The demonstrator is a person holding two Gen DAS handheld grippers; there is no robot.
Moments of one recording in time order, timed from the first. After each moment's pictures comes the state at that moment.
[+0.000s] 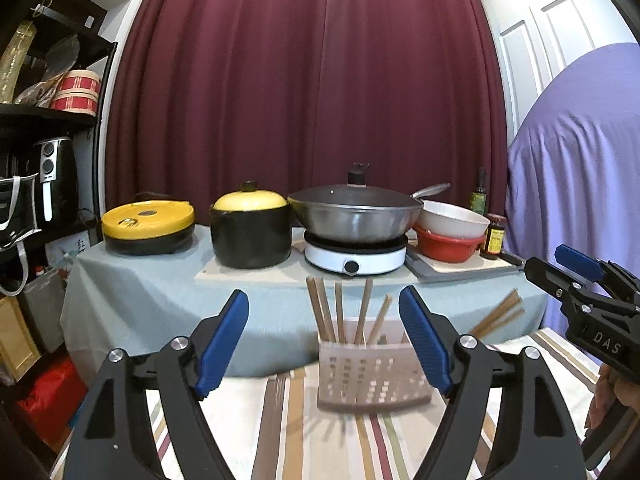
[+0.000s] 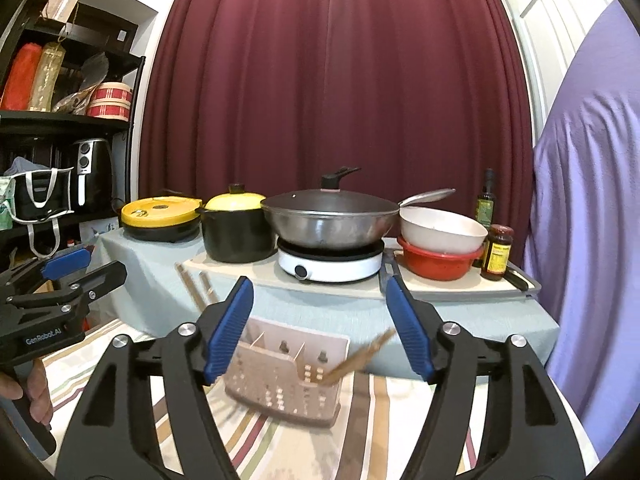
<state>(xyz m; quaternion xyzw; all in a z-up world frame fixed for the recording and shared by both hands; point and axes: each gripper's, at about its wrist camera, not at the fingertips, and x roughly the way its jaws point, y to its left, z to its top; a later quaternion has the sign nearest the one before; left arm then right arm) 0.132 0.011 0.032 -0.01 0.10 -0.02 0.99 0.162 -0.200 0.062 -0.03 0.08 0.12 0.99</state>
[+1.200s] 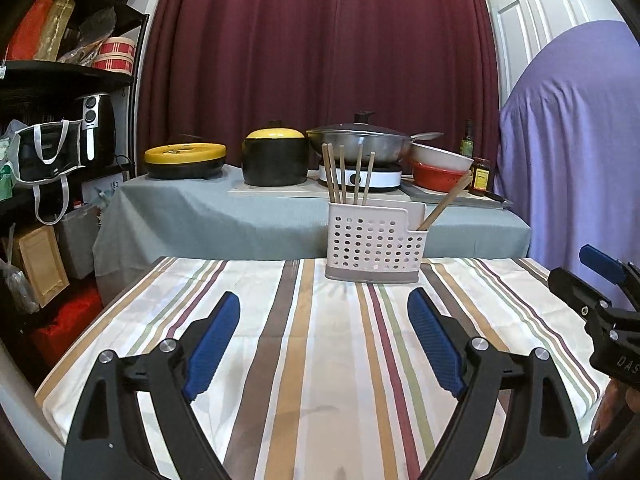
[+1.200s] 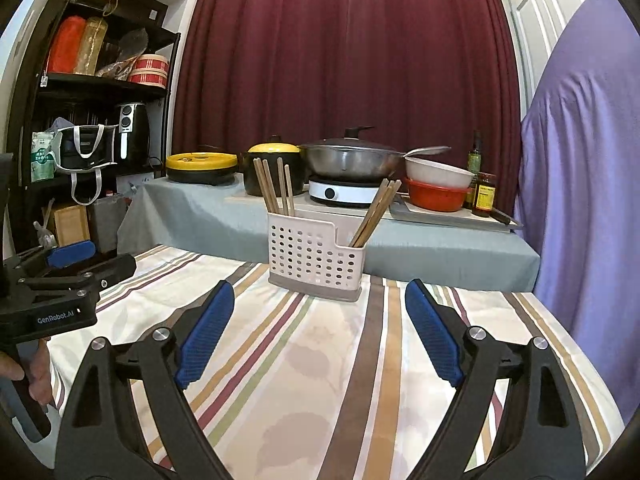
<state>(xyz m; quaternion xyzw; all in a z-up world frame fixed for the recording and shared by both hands) -0.010 0.010 -0.054 -0.02 0.16 0.00 0.99 -0.014 -0.212 -0.027 -0.05 0.12 0.14 0.98</state>
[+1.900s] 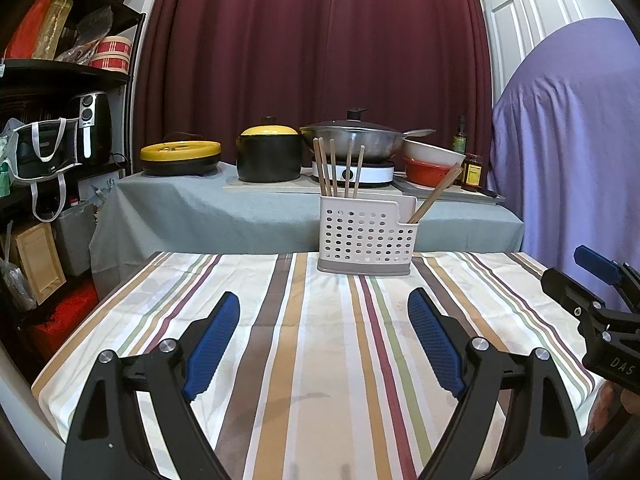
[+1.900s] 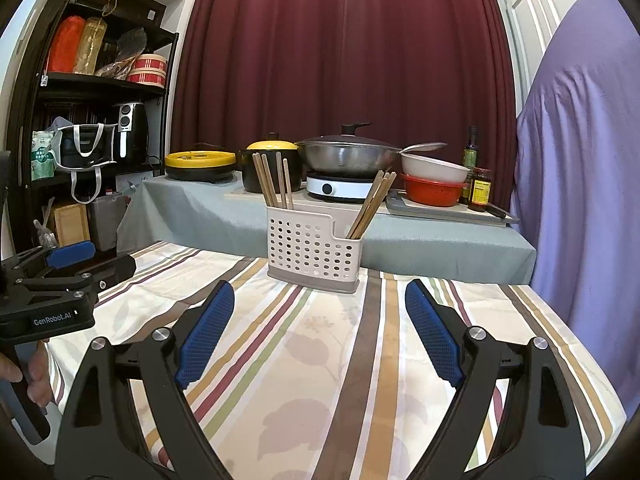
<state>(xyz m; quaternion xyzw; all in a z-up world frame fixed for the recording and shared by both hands) -0.020 0.004 -0.059 -0.02 0.16 -0.01 0.99 -0.023 -0.216 -0.037 -0.04 0.12 0.14 0.98</state>
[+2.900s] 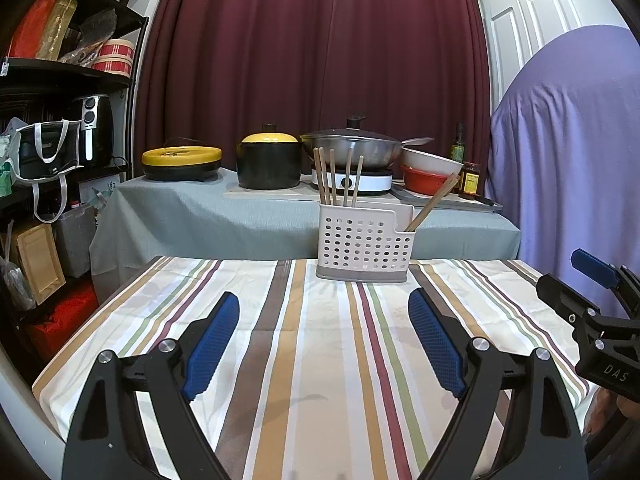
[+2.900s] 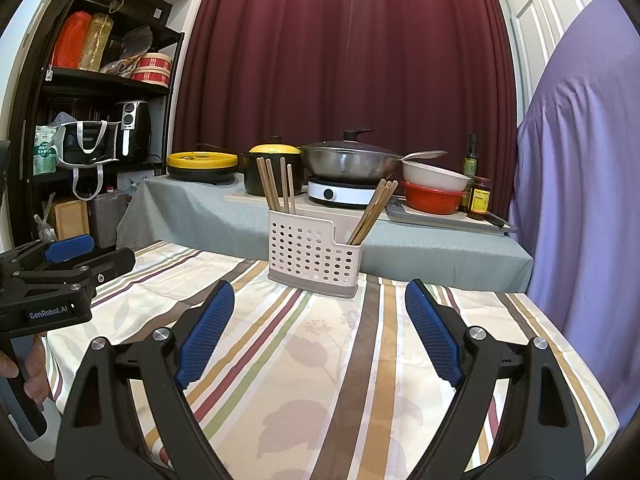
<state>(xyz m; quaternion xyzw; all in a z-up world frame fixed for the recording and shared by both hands) -0.026 0.006 -0.053 -0.02 0.15 -0.01 0.99 -0.028 -0.216 -0.031 -0.05 0.11 0.14 0.98</state>
